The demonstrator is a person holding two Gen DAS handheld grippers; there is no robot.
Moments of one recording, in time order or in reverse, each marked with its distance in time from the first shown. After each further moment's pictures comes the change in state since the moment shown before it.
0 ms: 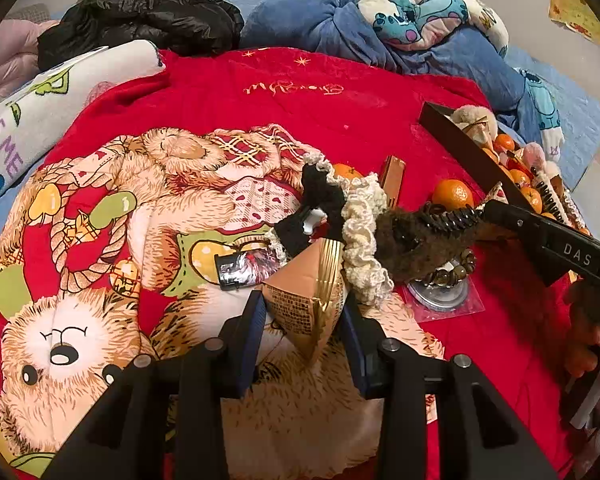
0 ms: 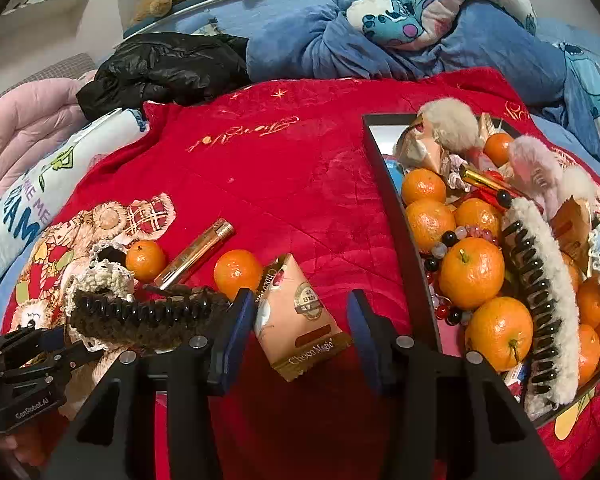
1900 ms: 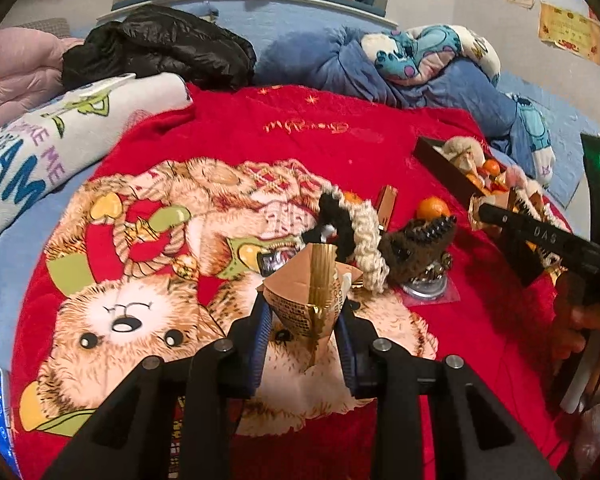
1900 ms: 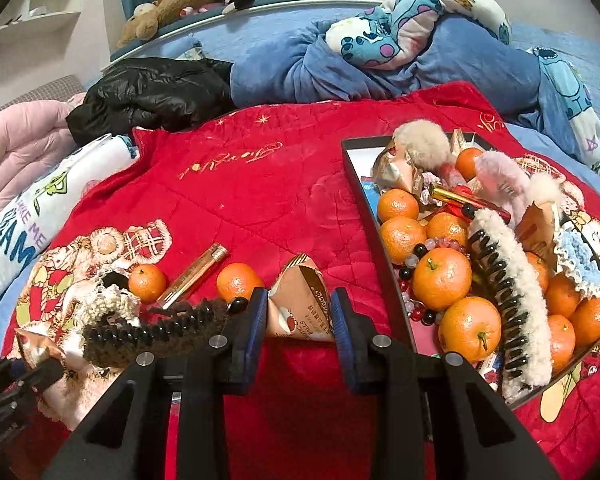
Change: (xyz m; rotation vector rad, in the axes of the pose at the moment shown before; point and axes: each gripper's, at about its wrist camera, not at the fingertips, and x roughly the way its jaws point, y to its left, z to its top) left arm -0.059 0.009 -0.017 -0.005 -0.133 0.025; right arm -0.021 -0.003 0.002 0.055 -0.087 -0.040
